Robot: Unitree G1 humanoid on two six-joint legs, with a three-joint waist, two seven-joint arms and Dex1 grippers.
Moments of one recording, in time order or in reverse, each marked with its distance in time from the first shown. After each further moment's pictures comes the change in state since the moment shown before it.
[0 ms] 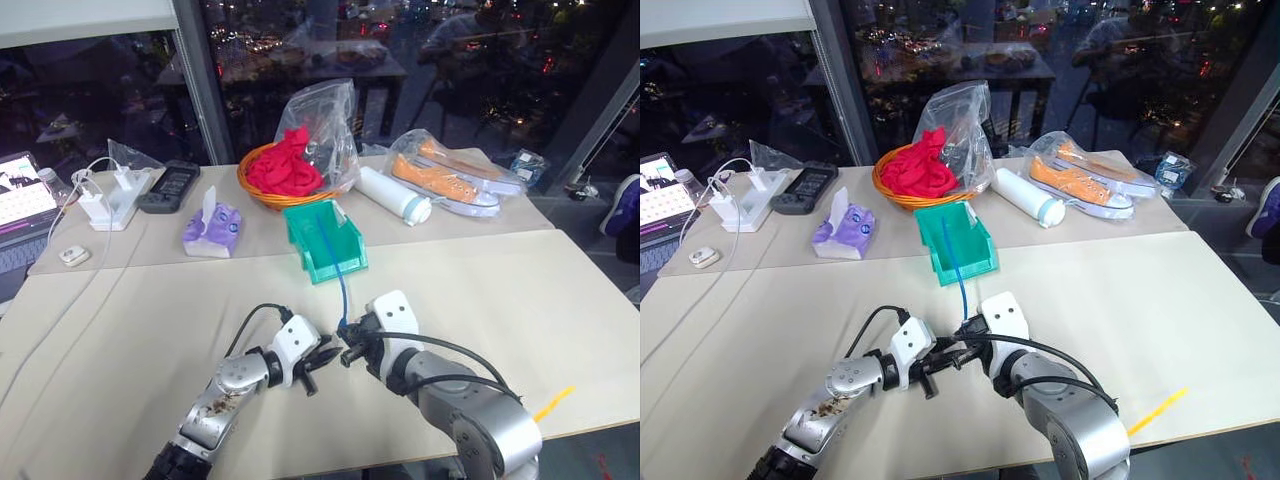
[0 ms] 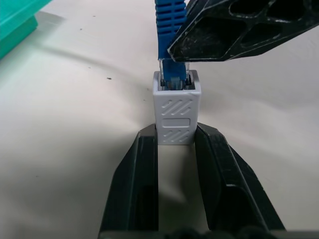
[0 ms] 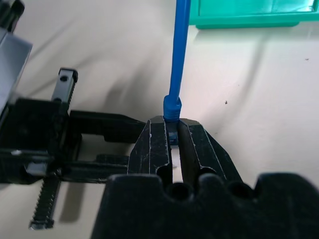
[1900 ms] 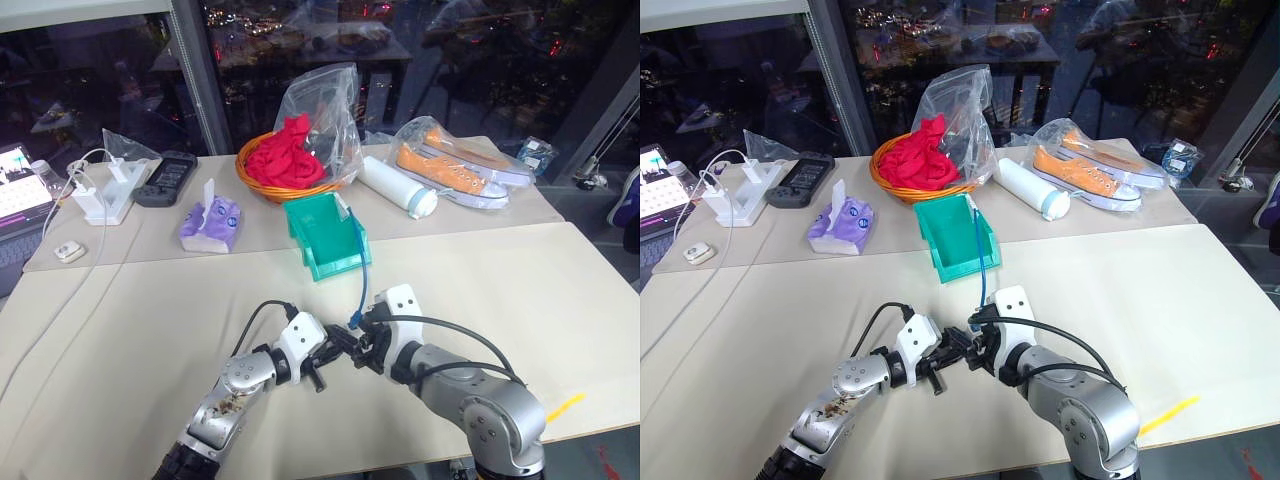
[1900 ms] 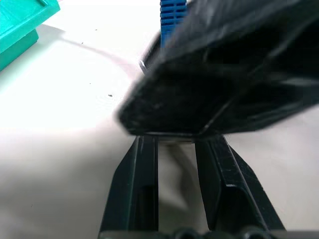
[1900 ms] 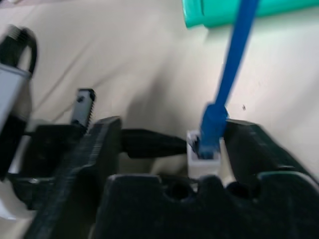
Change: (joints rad) left arm 0.000 -0.021 -0.008 -0.004 0.002 -0.037 0.020; right arm -0.019 -0.083 -0.070 0.094 0.276 -0.080 -0.071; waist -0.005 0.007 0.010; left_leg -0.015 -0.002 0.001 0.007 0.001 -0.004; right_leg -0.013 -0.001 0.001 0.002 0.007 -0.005
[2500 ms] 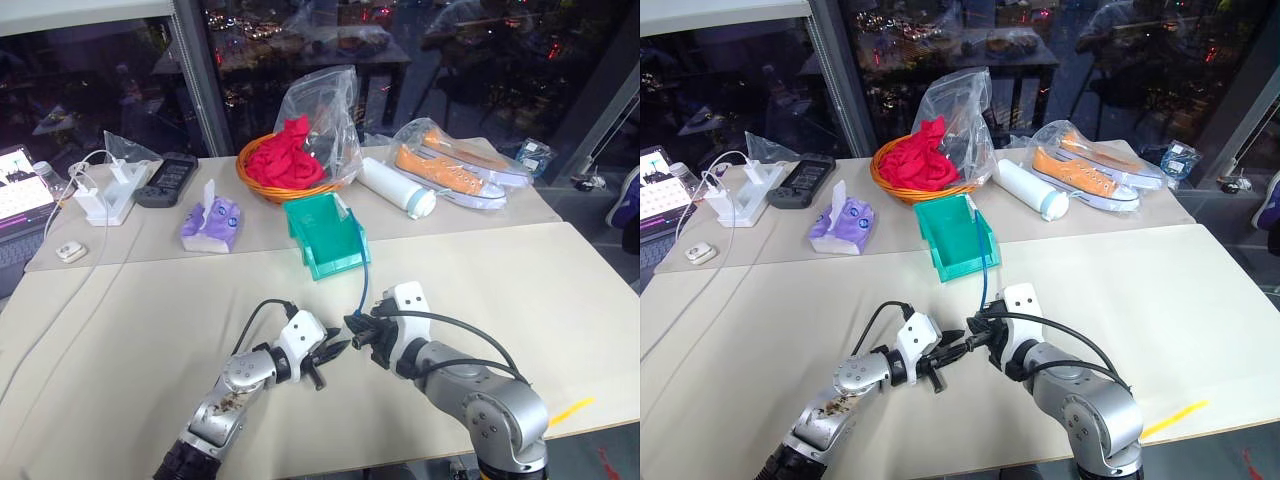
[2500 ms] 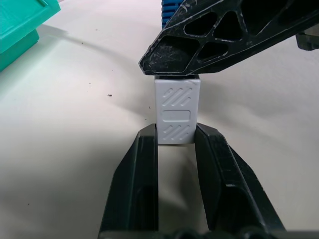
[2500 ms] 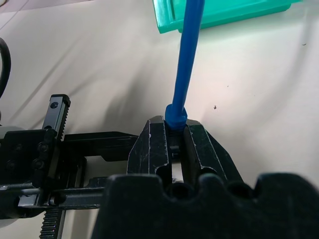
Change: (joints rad) left arm -0.016 -0.014 0.010 0.027 -0.001 0.001 0.005; right arm -0.004 -0.010 0.000 0.027 -0.017 -0.032 0.006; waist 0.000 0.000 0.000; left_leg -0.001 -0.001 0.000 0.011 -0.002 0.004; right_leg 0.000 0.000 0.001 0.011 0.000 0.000
